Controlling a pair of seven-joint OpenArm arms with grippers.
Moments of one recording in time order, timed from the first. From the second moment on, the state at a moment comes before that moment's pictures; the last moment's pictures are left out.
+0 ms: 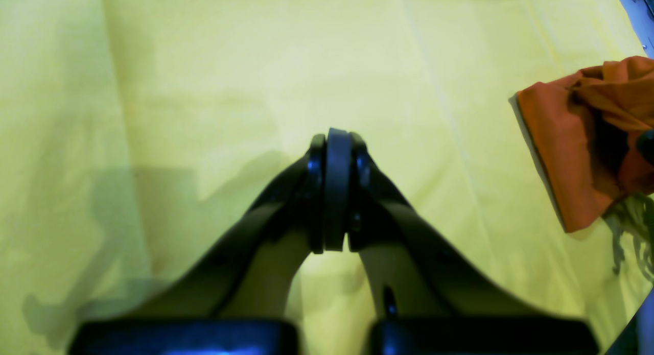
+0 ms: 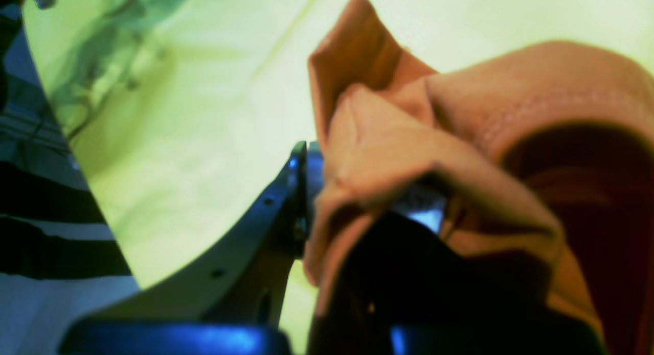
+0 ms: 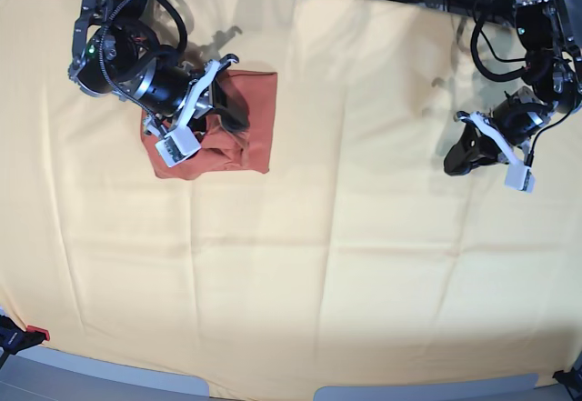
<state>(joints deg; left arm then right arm) 9.5 -25.7 -22.1 97.3 -57.3 -35.5 54.6 -13.7 4.5 4.4 115.1 39.9 40.0 -64.5</state>
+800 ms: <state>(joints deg) 9.5 -25.8 -22.1 97.3 -57.3 -35.5 55.7 -9.8 6.7 -1.9 115.0 35.3 38.1 -68.7</state>
